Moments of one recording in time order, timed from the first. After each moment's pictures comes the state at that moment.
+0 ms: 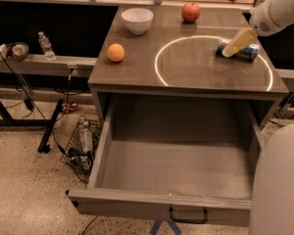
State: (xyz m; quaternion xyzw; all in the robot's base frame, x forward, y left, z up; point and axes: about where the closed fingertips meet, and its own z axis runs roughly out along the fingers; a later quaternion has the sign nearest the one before) arm 0.776 -0.314 0.907 -0.45 0.80 -0.03 0.40
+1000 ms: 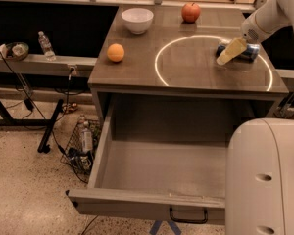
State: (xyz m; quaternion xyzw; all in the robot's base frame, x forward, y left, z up) arm 0.786 -0.312 0.855 -0.43 0.85 0.00 0.32
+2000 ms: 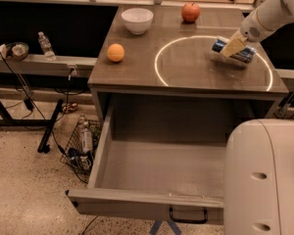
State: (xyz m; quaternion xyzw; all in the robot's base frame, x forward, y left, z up) arm 0.770 -0.301 0.864 -0.44 0.85 0.03 0.30
